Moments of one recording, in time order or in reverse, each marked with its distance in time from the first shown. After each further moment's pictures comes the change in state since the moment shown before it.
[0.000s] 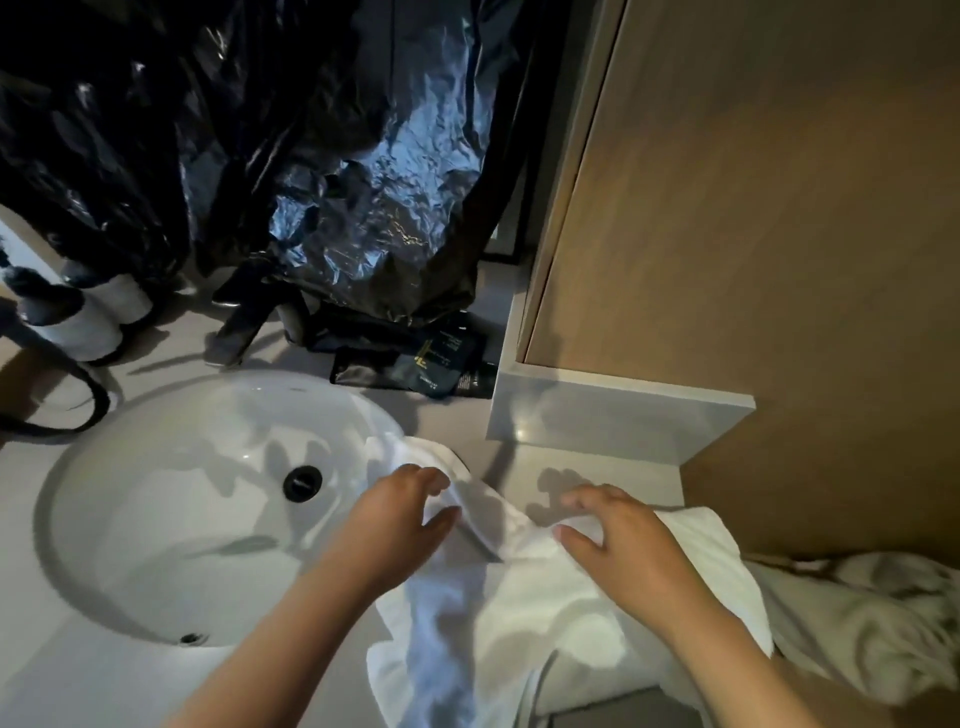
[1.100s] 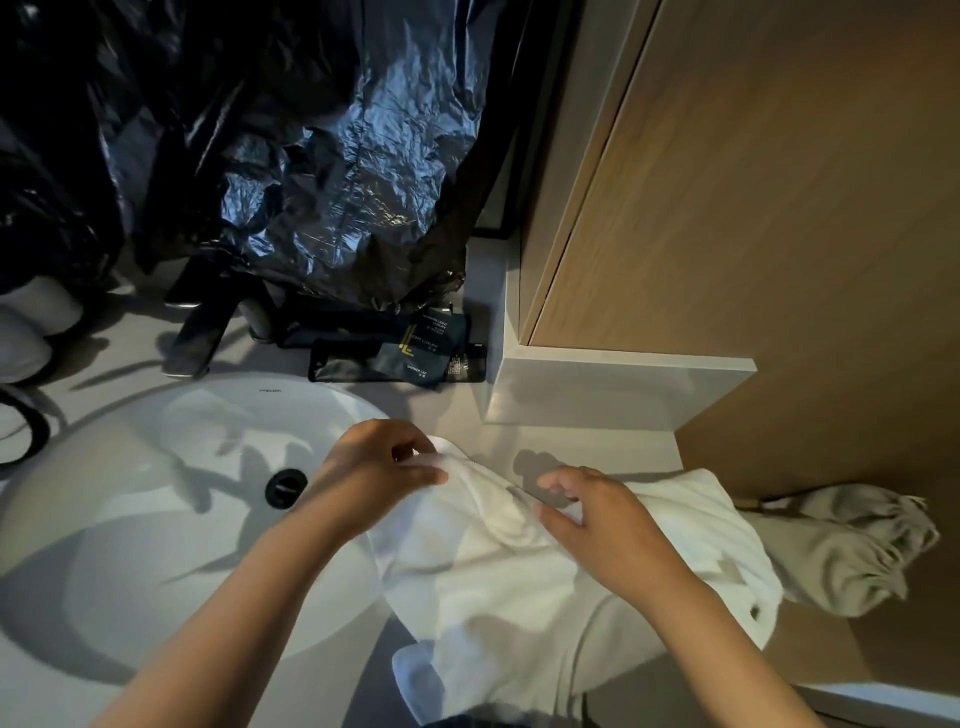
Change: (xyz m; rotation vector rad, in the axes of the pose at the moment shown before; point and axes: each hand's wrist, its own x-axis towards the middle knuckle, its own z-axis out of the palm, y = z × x) left_hand 0.044 -0.038 -0.033 -0.224 -0.055 -0.052; right_hand 0.011 -0.033 0.025 0.073 0.033 0.112
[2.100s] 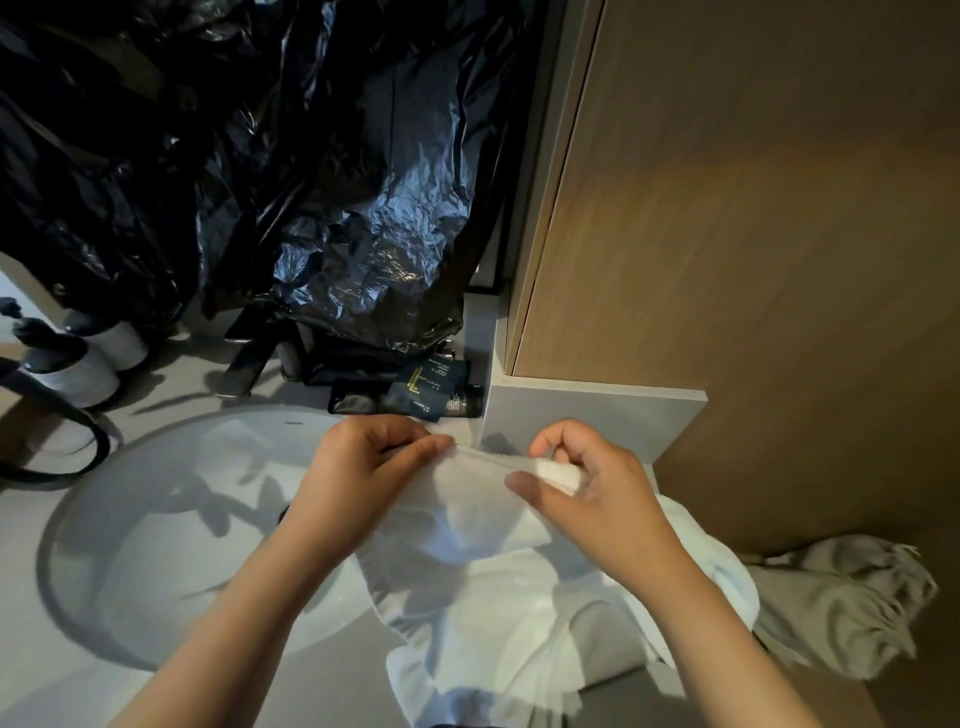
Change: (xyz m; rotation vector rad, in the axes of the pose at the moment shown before) left_hand -0.080 0.059 -0.037 -0.258 0.308 0.290; right_hand -0.041 -0.050 -0.050 0.440 0.291 -0.349
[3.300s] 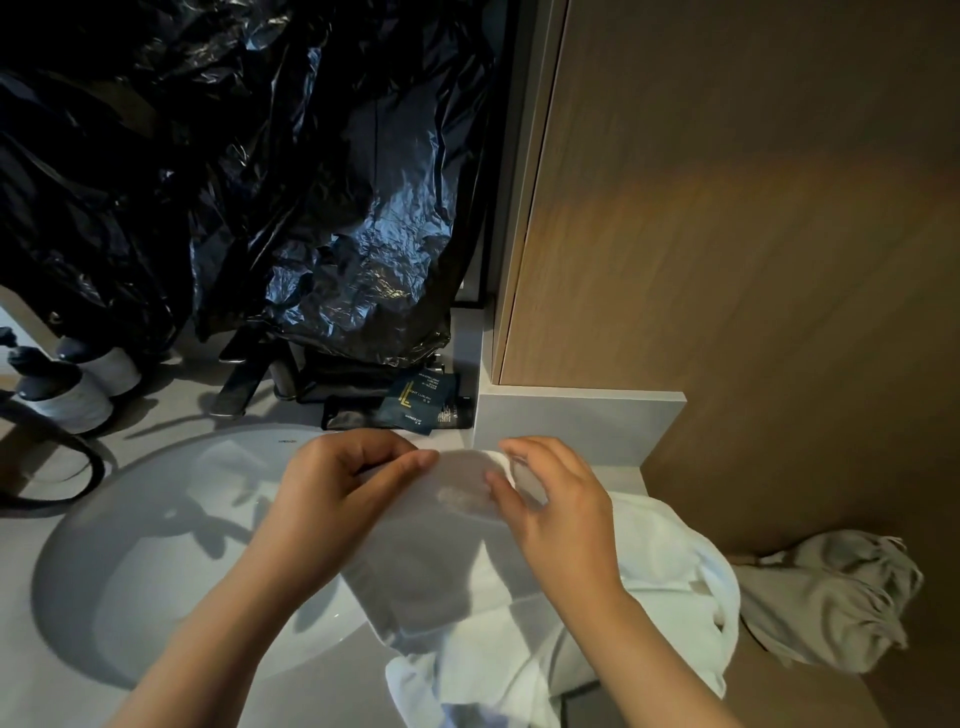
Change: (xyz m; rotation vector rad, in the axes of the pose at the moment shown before) left_hand -0.021 0.019 -0.019 -0.056 -0.001 0.062; right_hand -0.014 0.003 0.039 -0.308 0.363 -0.195
